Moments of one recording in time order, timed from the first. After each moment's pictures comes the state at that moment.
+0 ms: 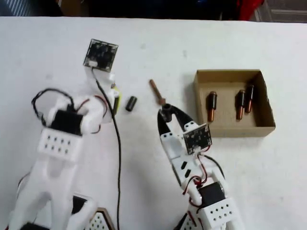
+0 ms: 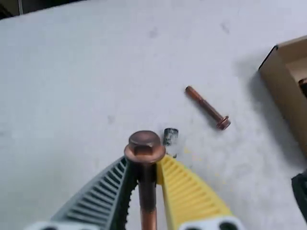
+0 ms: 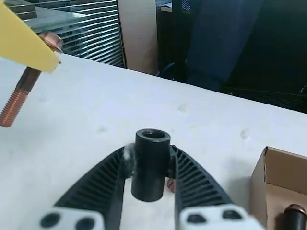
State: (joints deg) left arm 8.6 -38.5 33.1 56.5 2.0; right arm -25.3 -91.5 96.7 12.9 4.4
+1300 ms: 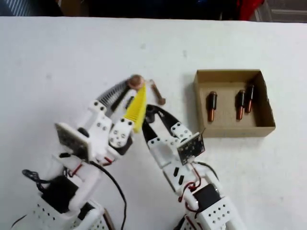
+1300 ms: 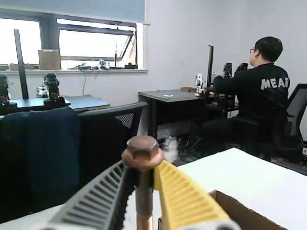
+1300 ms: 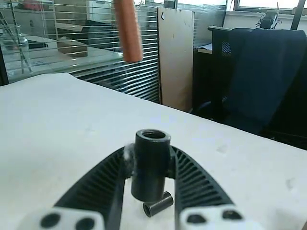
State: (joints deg) left arm 29.4 -78.9 61.4 20.2 1.0; right arm -34.8 -91.5 96.7 4.4 4.1
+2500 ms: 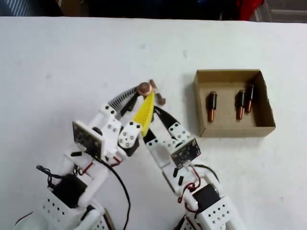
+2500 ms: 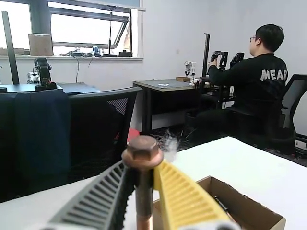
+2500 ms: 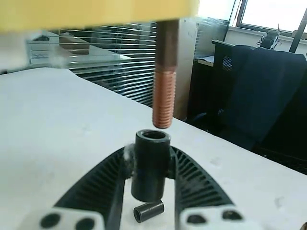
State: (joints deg) left arm 30.0 -78.9 69.2 14.3 3.8; right arm -35.7 -91.5 96.7 2.9 10.2
